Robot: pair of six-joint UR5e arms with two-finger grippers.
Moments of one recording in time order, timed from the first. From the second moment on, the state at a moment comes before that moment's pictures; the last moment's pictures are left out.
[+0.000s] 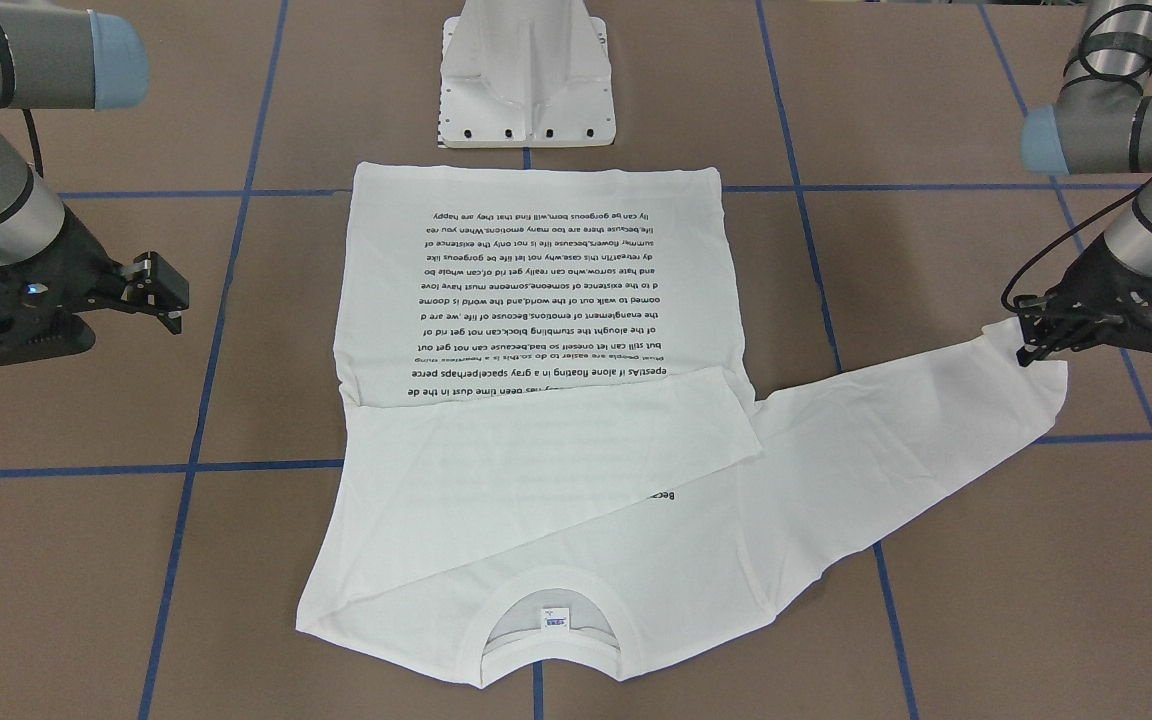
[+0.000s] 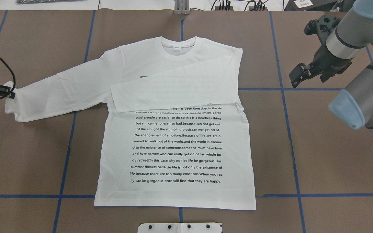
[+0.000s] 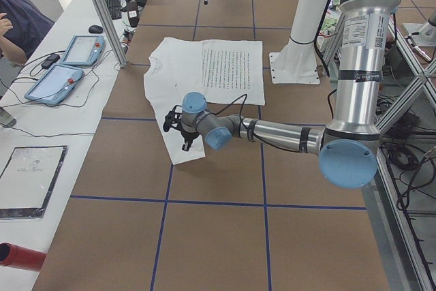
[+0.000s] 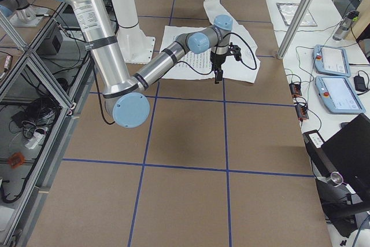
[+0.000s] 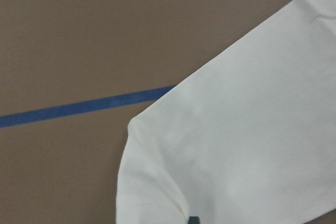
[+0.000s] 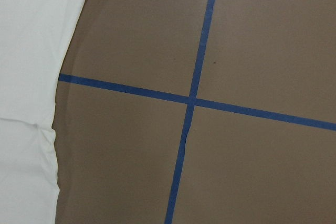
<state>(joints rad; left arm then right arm) -1.07 -1.67 -1.65 -2.08 -2.17 -0.62 0.99 -1.24 1.90 -1.77 2.16 0.55</state>
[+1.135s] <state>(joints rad) -0.85 -2.42 -1.60 -1.77 -2.29 -1.14 1.04 -1.46 1.94 -1.62 2.16 0.53</state>
